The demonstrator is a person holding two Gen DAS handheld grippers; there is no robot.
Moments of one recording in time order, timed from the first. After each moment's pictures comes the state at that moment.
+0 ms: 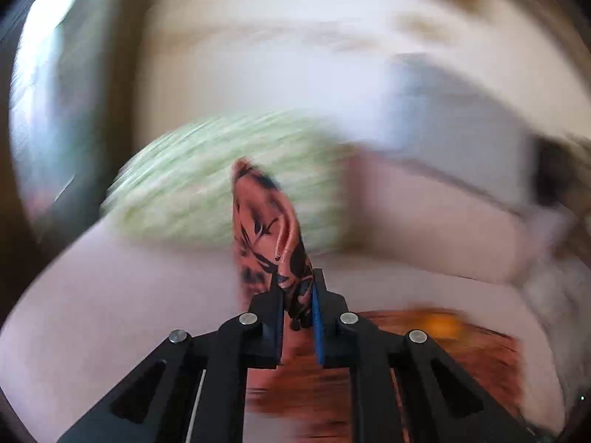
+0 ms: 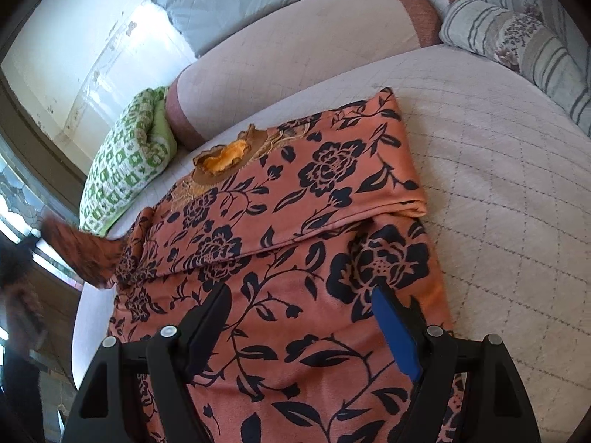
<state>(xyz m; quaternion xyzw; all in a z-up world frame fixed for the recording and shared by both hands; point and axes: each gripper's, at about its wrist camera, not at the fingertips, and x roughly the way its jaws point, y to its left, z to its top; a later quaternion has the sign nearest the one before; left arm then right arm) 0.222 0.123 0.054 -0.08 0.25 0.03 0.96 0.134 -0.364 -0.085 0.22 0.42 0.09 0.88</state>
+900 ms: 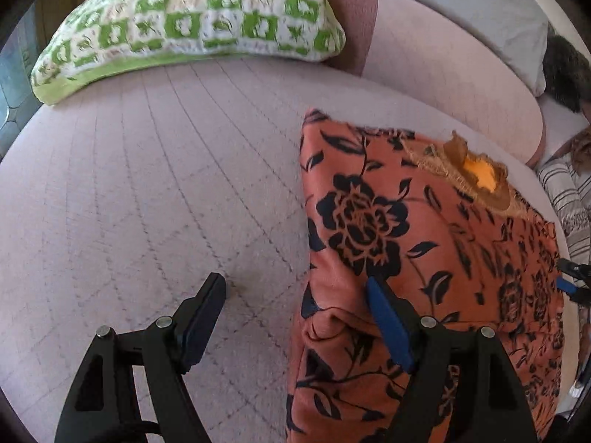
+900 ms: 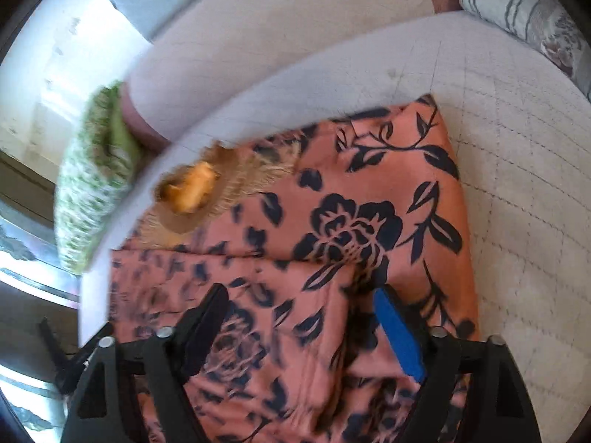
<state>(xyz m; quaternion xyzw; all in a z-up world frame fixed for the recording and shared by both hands) 0.260 0.145 -0.136 -0.09 0.50 0.01 0.86 0.275 -0.356 -0.098 0.22 0.53 0.07 0.82</state>
